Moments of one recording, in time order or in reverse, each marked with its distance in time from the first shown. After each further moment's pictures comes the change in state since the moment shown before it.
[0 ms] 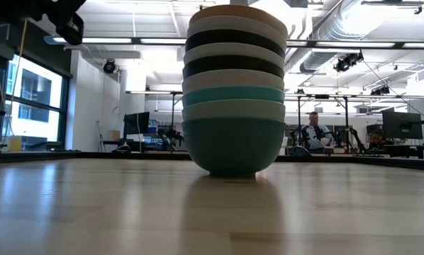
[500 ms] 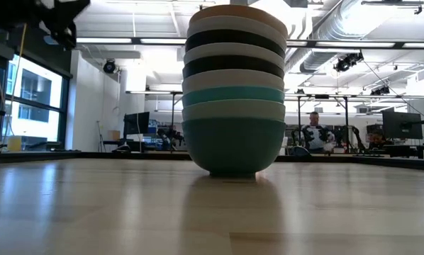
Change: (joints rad) left arm -0.002 -0.136 -0.028 -0.087 -0.098 0.098; right arm 0.000 0.048 0.000 0.025 0.000 -0.011
